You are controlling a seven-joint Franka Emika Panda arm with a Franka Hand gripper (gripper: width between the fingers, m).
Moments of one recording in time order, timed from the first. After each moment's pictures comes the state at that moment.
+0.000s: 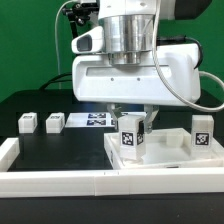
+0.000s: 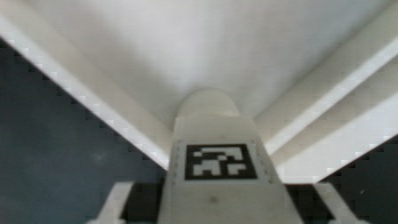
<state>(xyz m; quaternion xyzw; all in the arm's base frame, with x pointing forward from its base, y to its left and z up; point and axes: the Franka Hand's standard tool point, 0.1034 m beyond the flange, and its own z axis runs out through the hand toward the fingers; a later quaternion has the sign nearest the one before) 0.610 0.009 0.074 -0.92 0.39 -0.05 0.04</state>
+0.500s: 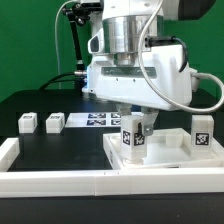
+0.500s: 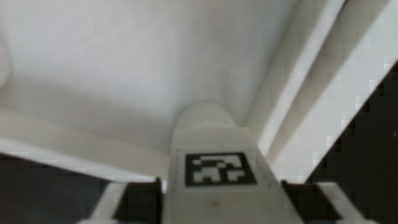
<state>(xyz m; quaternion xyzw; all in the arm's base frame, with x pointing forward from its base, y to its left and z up) 0.610 0.014 0.074 -0.86 0.51 -0.04 0.05</state>
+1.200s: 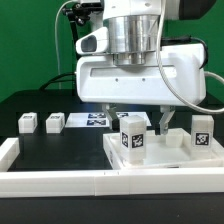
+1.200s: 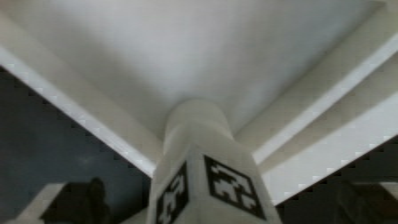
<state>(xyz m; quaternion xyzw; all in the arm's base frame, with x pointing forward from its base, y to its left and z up) 0.611 0.013 0.075 -0.96 0.27 -0.05 0.03</state>
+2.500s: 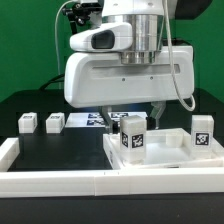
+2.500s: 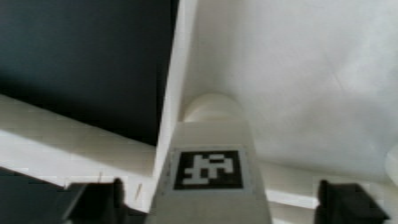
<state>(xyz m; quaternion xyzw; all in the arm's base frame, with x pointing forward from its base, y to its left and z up) 0.610 0.005 0.076 -0.98 -0.18 -0.04 -0.01</state>
